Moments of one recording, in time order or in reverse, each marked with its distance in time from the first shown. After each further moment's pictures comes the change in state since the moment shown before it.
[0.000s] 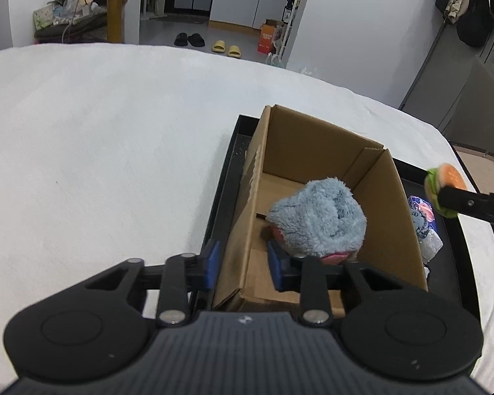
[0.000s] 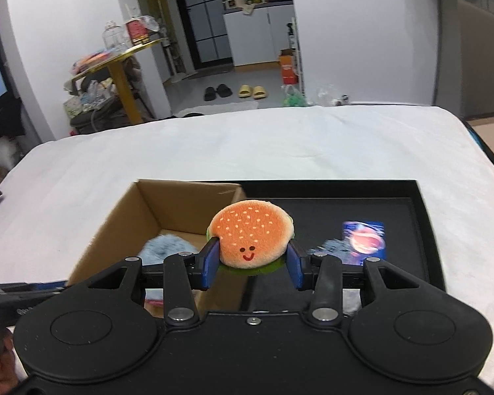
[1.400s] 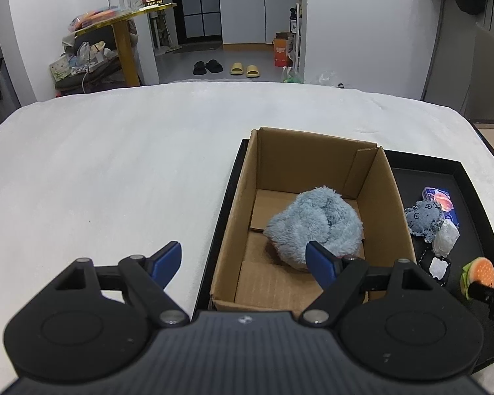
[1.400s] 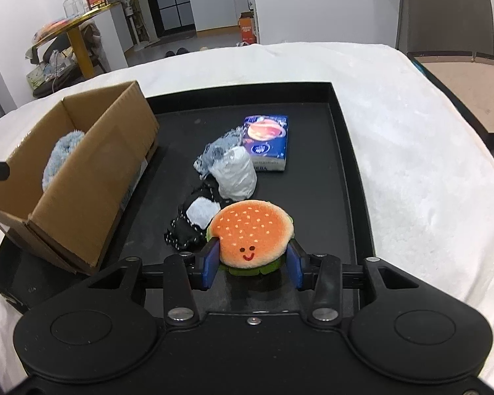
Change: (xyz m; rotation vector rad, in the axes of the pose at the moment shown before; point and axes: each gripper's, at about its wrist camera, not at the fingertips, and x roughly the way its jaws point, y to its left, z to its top) left arm -0.020 -0.055 -0.003 0.139 -0.068 0.187; right arm -0.016 -0.087 -0.091 0.041 0.117 -0.124
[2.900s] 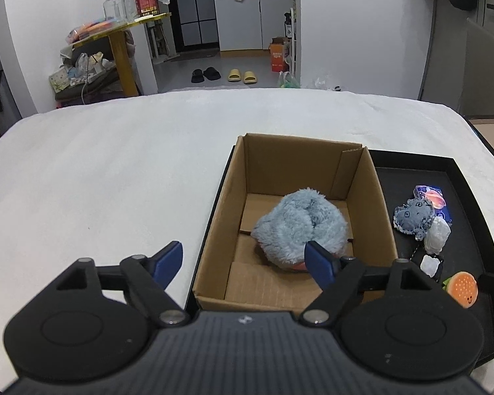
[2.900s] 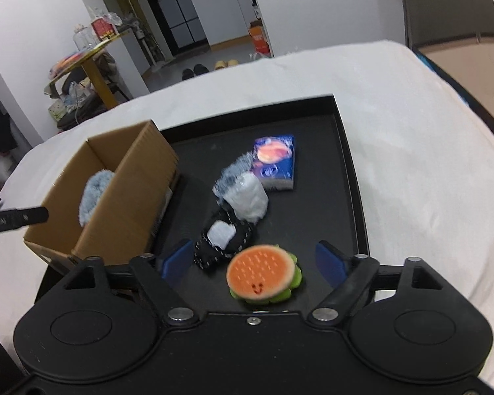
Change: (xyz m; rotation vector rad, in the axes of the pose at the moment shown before) left arm -0.011 -0.014 -0.003 0.025 -0.022 0.005; right arm -0.017 -0.026 0.010 0.101 -0.017 0.139
